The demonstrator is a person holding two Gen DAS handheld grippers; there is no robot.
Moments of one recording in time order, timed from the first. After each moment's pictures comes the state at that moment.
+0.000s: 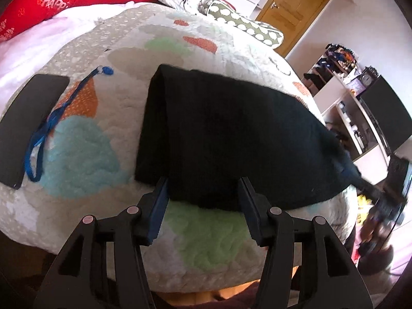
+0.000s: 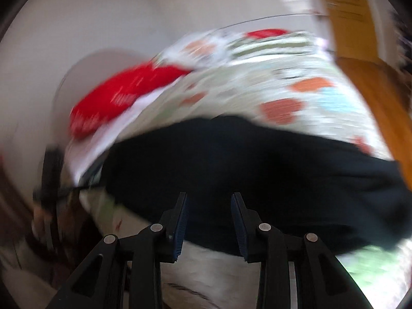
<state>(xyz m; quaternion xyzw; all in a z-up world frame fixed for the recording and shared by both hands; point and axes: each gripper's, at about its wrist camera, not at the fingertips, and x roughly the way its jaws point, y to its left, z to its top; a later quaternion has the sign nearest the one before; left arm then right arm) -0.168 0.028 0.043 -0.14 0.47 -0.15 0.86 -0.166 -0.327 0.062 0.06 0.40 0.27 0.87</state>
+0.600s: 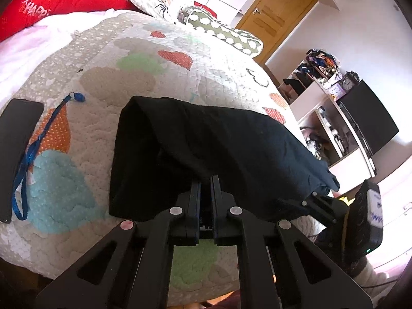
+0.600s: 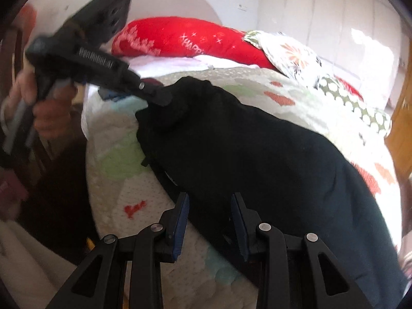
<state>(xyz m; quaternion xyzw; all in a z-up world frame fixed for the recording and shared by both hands) -0.145 0.022 0.068 -0.17 0.45 -0.20 0.85 -0.187 -0.200 0.028 -0.20 0.33 0.34 0.86</state>
